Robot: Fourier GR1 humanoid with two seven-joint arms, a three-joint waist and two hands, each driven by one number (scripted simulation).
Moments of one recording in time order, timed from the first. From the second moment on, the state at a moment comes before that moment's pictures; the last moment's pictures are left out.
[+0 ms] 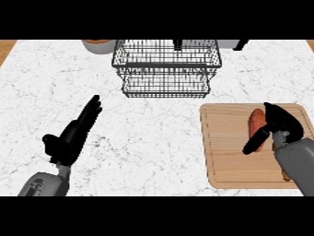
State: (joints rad) left arm -0.13 0.24 -0.22 -1.34 0.18 0.03 -0.11; right arm -0.39 -0.50 0.36 -1.29 0.39 0.14 1.08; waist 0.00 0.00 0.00
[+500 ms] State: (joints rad) left arm -0.12 0.20 -0.19 -1.33 0.13 0.00 -0.12; right arm -0.38 -0.41 0.27 -1.24 0.53 0.08 0.96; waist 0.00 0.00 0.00
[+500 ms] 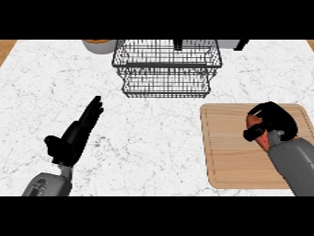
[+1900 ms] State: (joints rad) left arm -0.13 0.18 -0.14 -1.33 0.09 -0.03 -0.10; right arm -0.48 -0.66 -0.02 -1.24 0.34 0.16 0.05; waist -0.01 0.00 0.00
